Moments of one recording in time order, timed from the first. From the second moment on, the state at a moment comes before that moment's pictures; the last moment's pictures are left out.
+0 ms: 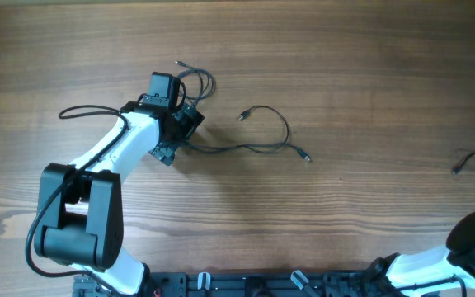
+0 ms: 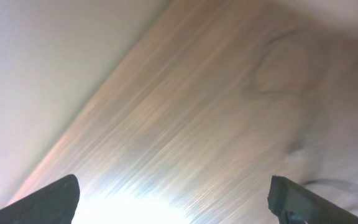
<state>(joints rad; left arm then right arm) -0.20 1.78 1.06 -0.58 0.07 -1.10 -0.73 1.75 1.85 -0.92 -0.17 0.28</state>
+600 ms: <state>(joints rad) -0.20 1.78 1.06 -0.58 0.10 -1.11 0.30 1.76 1.37 -0.76 -0.27 0.47</state>
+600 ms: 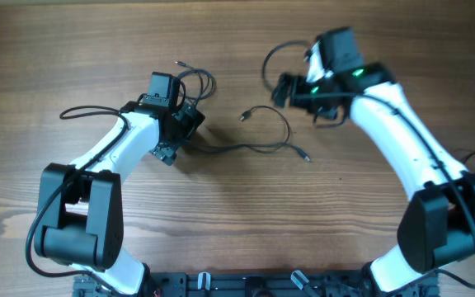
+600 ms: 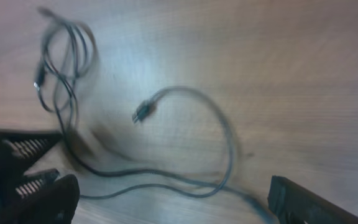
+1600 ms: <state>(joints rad) 0.12 1.27 1.17 -0.84 0.12 -0.79 0.95 2.08 1.28 -0.20 -0.13 -0.25</state>
